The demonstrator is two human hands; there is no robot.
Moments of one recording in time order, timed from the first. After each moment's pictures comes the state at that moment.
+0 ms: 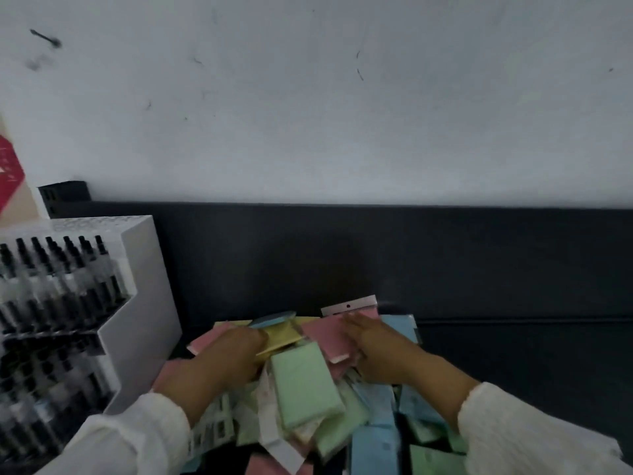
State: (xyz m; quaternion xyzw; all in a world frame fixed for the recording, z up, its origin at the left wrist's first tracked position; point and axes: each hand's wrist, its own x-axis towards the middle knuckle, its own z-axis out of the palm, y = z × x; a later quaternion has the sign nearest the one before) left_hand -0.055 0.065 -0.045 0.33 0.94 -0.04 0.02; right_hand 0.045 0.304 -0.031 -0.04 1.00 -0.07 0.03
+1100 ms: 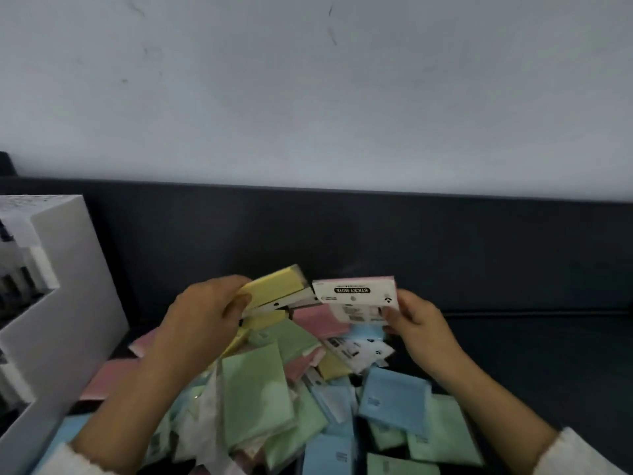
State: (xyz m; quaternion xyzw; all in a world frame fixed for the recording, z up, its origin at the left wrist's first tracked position) left_hand -0.011 0.104 0.009 0.29 0.88 0.29 -0.23; right_hand 0.081 0.375 -0.017 0.06 0.83 -0.51 -0.21
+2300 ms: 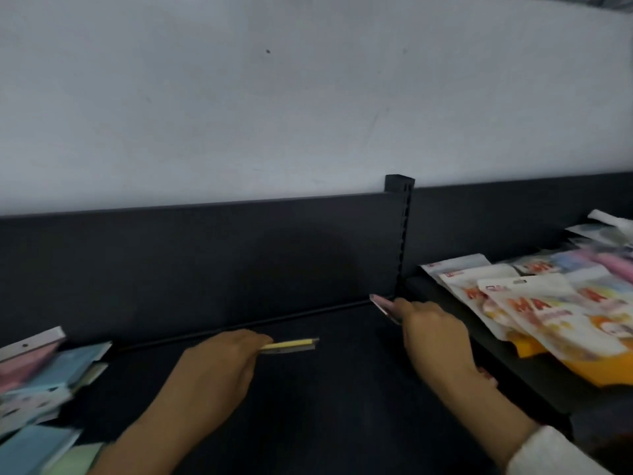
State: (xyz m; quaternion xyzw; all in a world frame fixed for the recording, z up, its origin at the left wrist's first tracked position) left_hand 0.170 0.506 -0.013 0.46 0.85 0.18 -0.17; right_hand 0.298 0.761 -0.013 0.26 0.94 0.10 -0.21
